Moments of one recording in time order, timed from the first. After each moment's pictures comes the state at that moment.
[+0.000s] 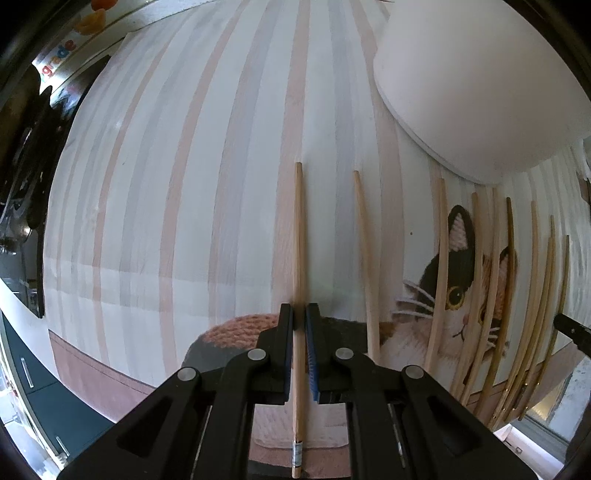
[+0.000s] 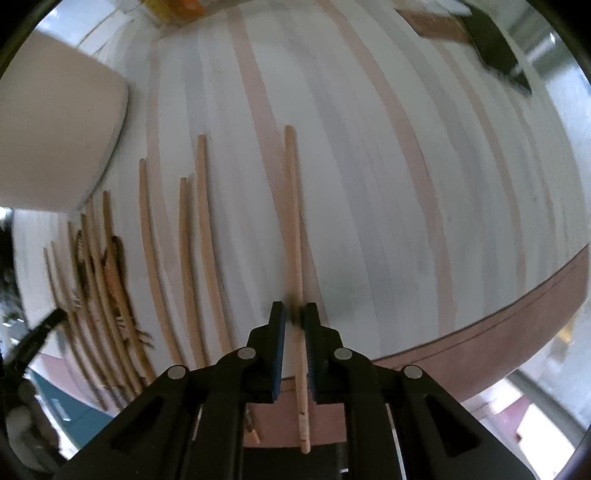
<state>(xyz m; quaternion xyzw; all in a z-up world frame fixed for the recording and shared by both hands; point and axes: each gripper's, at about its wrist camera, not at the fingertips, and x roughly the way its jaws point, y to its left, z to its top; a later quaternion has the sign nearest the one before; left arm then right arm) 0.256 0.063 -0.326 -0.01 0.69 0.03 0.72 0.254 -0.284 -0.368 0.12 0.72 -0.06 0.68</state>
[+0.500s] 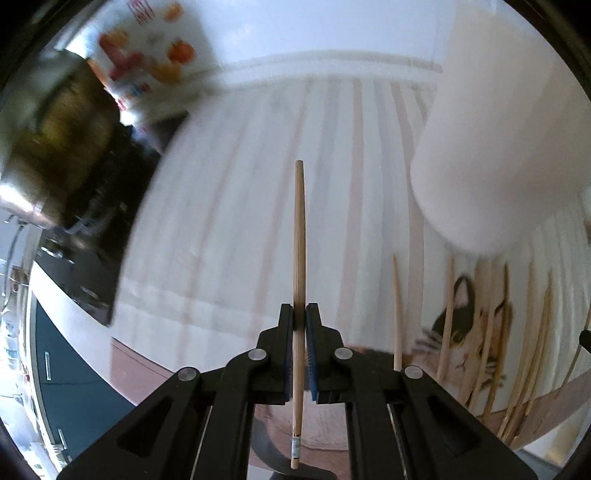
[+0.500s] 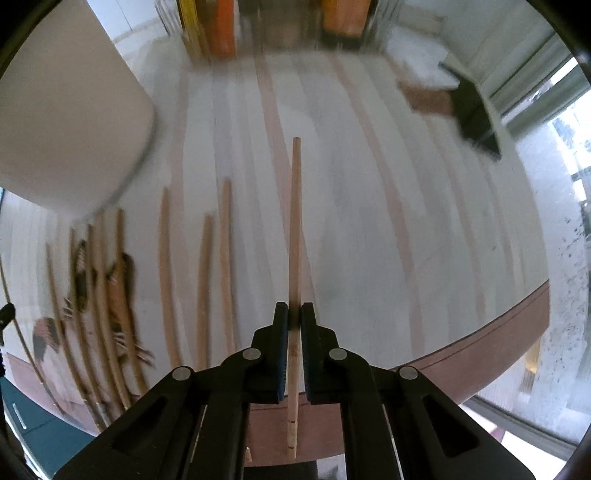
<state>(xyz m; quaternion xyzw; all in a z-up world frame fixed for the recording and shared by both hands) 0.250 0.065 -0.244 0.02 0.58 0.12 0.81 0.246 -0.243 -0.324 0.05 0.65 -0.09 0.76</state>
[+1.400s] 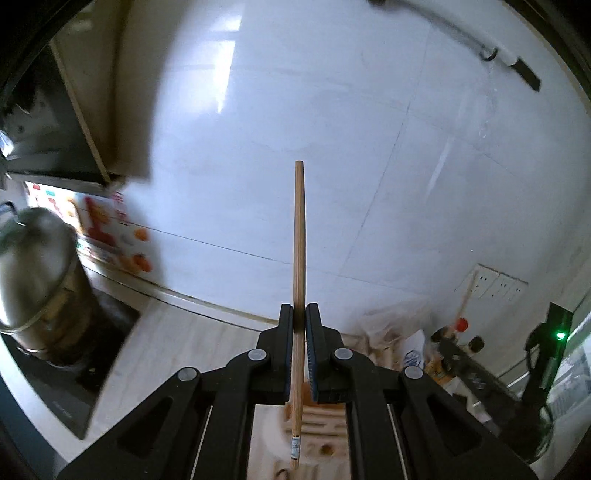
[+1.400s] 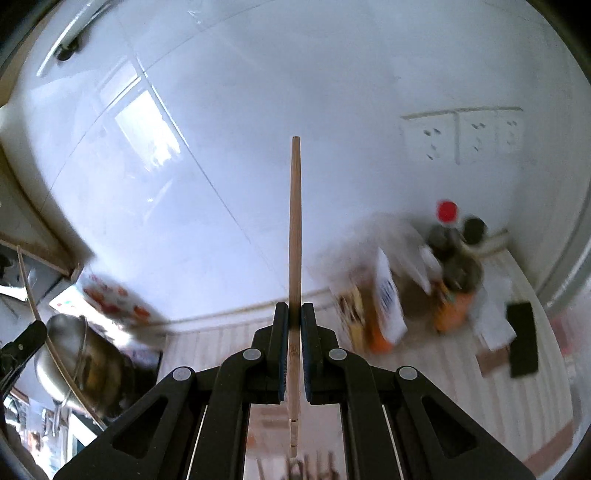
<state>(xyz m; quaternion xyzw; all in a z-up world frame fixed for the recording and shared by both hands) 0.352 0.030 0.034 -0.13 0.34 0.01 0.93 0.373 -0.221 -0.047 0.17 0.37 0.05 0.91</state>
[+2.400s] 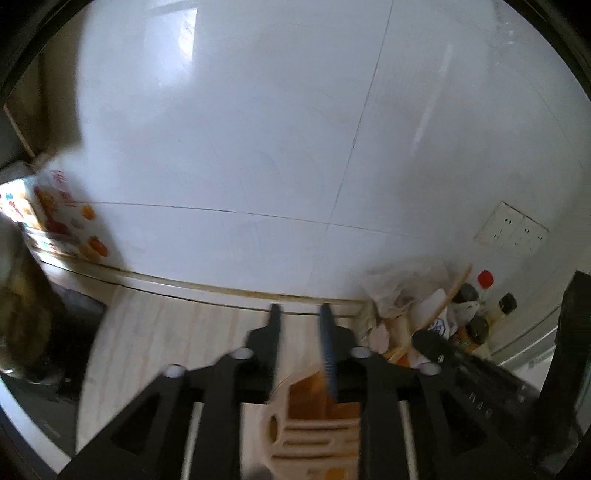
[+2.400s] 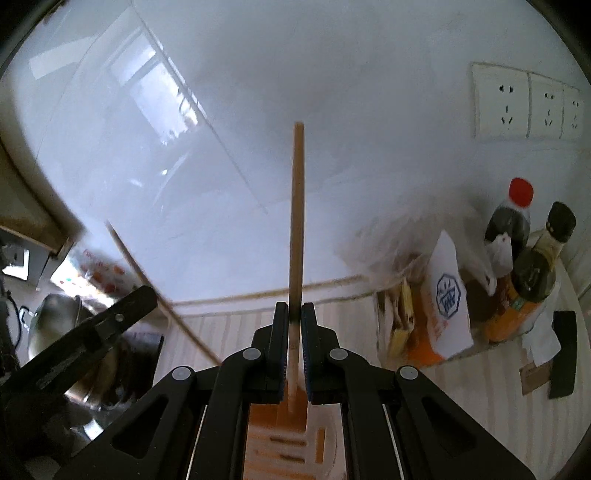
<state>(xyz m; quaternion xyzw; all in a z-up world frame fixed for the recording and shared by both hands) 0.400 0.002 -0.036 -0.07 0.40 -0.02 0.91 0.430 -0.189 -0.120 0.16 0.42 0.11 0.89</state>
